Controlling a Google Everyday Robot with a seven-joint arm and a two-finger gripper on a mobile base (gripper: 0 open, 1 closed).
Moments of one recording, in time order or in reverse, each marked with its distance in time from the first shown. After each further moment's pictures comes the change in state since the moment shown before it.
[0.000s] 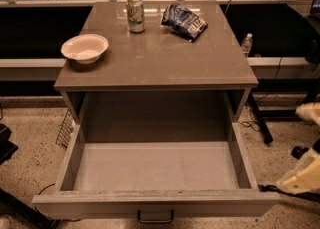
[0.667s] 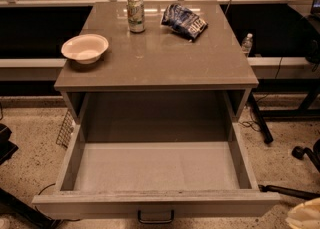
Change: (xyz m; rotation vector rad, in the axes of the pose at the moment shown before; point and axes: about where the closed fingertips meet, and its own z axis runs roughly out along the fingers) arm 0.112 0.094 0.062 -0.073 0.029 0.090
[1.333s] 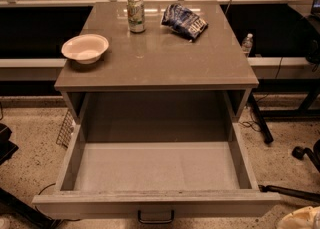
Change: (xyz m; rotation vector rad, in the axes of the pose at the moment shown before) arm 0.013 0.022 0.026 -0.089 0.011 -0.025
